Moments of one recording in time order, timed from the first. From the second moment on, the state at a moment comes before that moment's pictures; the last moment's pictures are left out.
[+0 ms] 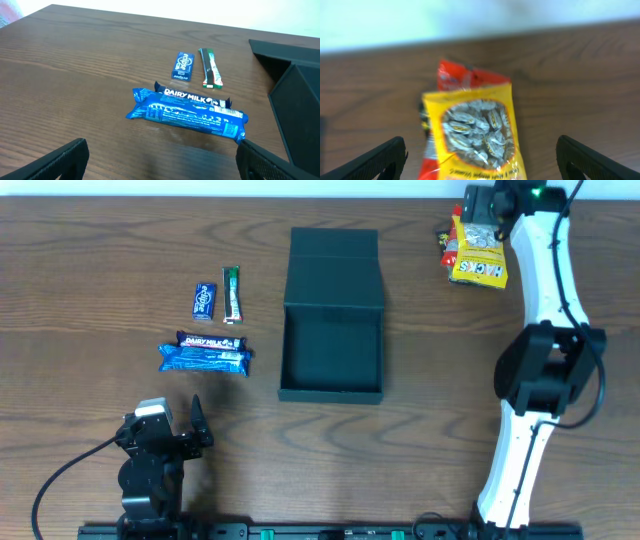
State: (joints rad) left arm 0.03 0.01 0.13 -0.46 -0.09 -0.10; right arm -0.07 2.41 2.32 -0.82 0.14 0.06
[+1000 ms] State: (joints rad) left arm 0.03 0.01 0.13 -0.46 -0.09 -0.10; right arm -0.10 2.53 2.36 -0.89 0.03 0.05
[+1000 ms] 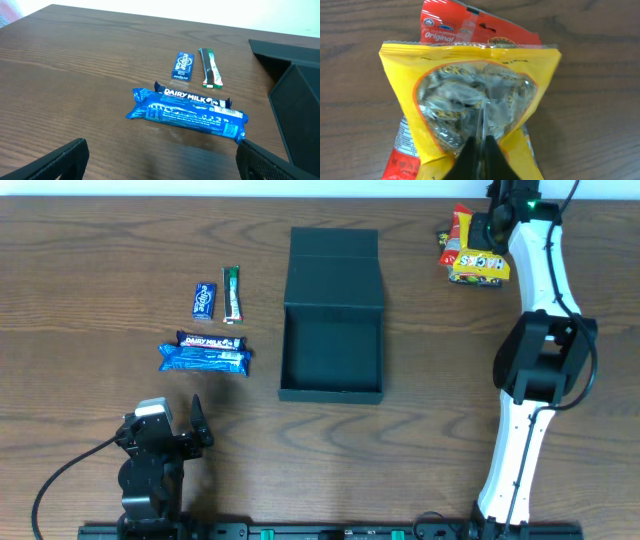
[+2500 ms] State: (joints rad) left arm 0.03 0.01 0.13 -0.46 -0.09 -0.10; right arm 0.64 2.07 1.96 -1.26 -0.01 0.57
